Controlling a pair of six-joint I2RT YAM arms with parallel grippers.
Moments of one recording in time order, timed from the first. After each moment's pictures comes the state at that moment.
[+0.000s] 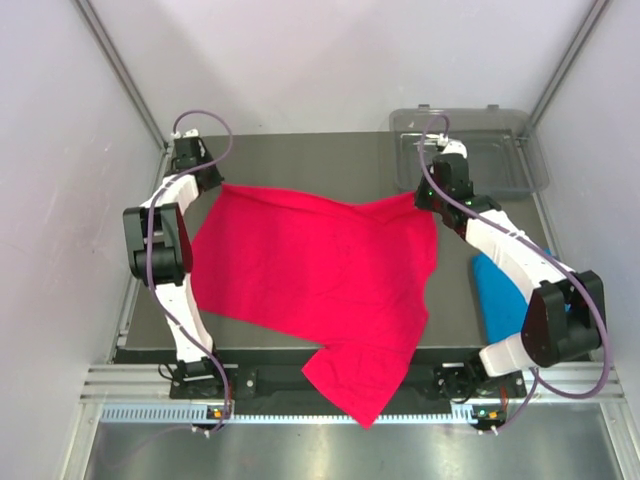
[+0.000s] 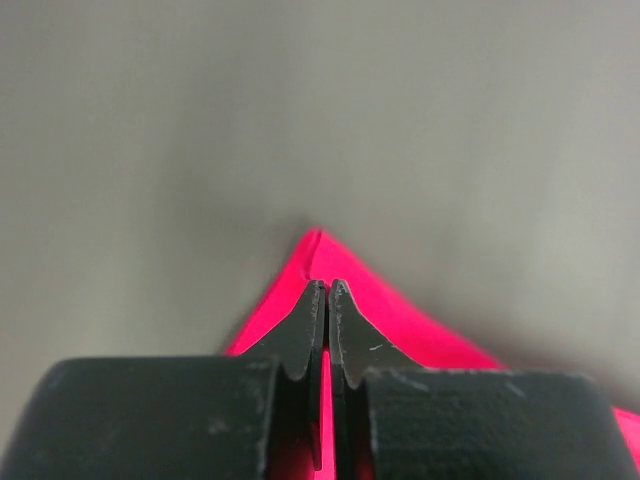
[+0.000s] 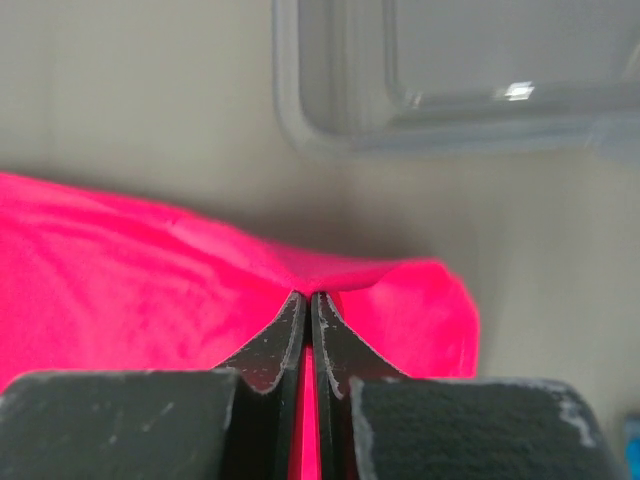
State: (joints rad) left arm 0.12 2.07 1.55 -0.14 0.05 -0.30; right arm 0.32 1.45 1.11 -0.24 0.16 0.40
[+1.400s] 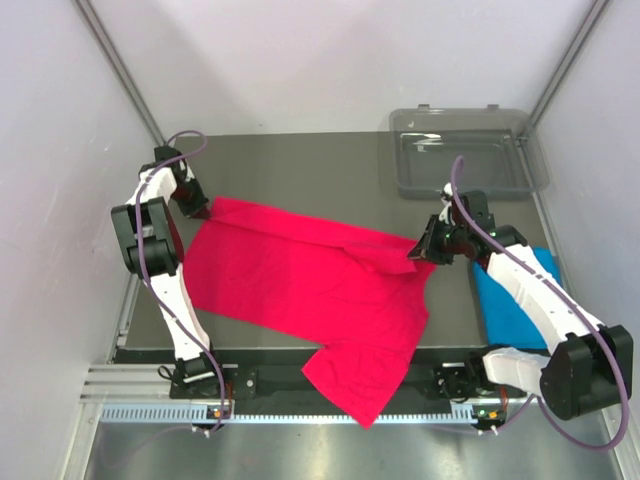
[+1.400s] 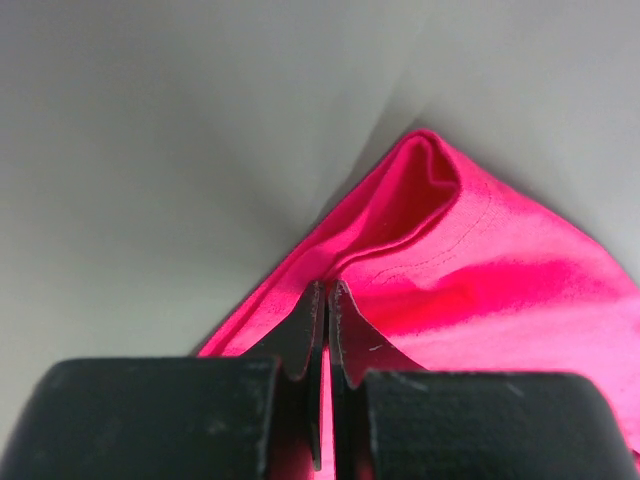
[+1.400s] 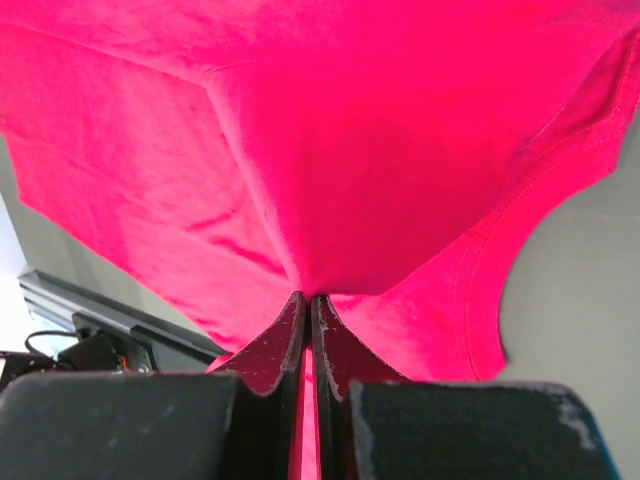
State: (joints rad) left arm 0.26 2.20 1.75 -0.77 0.23 -0.26; right arm 0.27 1.17 0.88 -0.61 -0.31 0.58
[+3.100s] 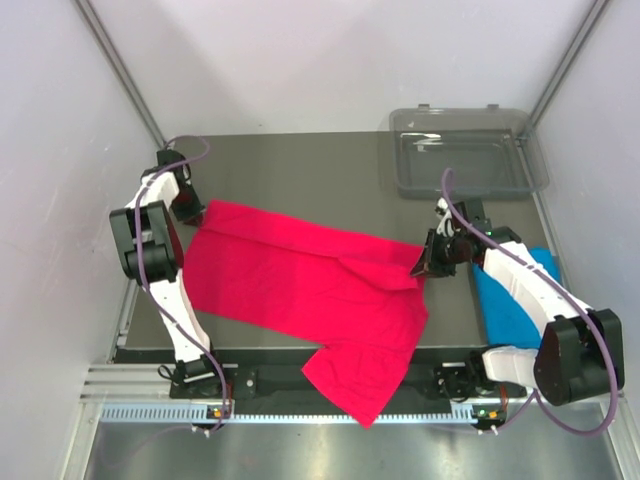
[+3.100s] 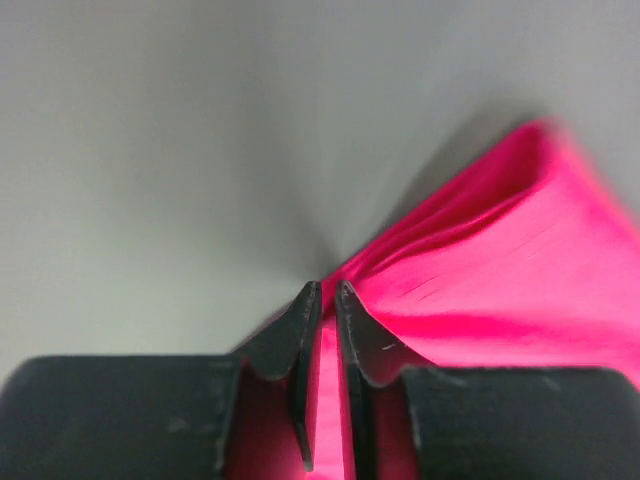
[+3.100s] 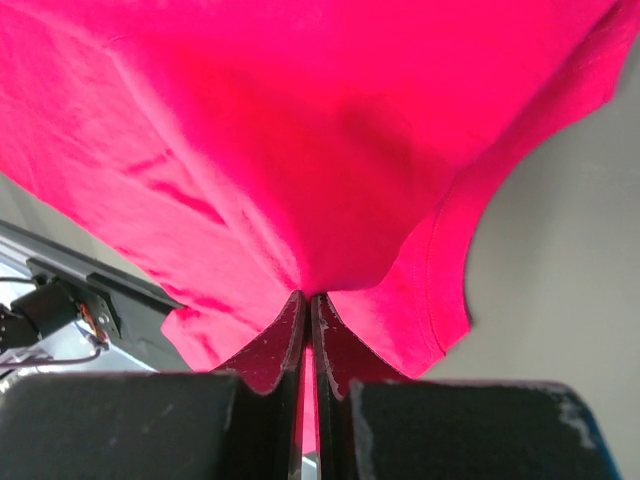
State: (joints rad) left arm 0.25 2.14 1.67 -0.73 0.01 -0.26; right arm 0.22 1.24 0.84 -0.67 -0.40 0.45
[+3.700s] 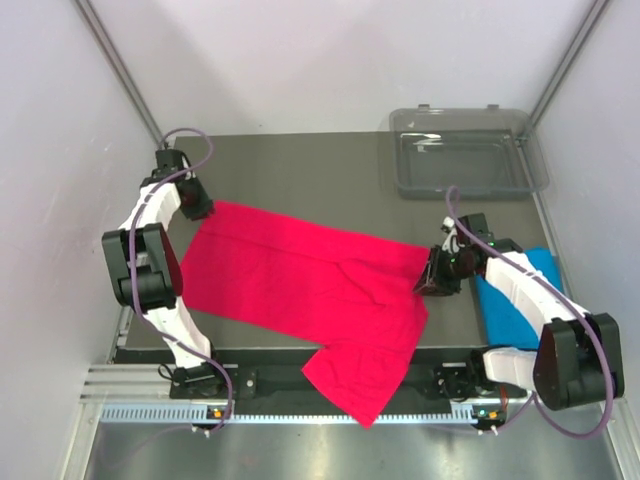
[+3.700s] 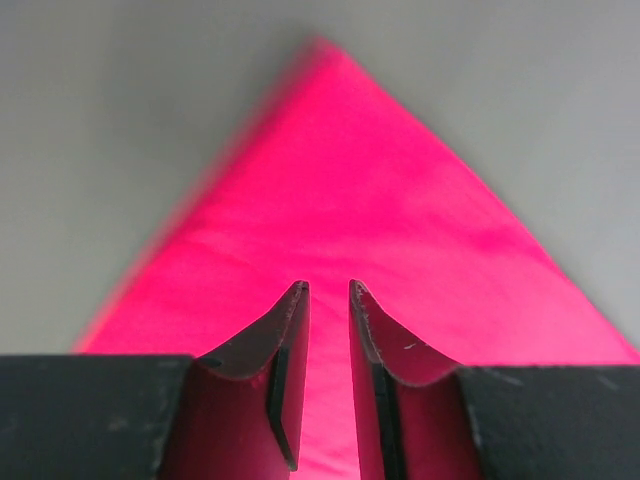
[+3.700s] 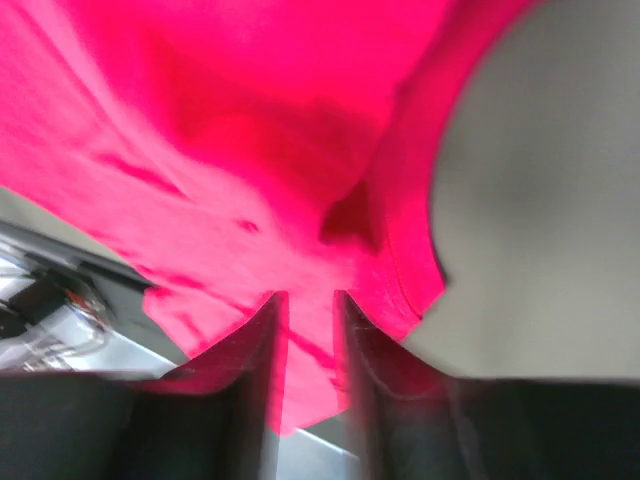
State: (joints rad) left arm 0.20 1.84 1.41 -0.56 0.10 -0.34; right arm 0.19 1.23 0.72 -0.70 -0.42 0.46
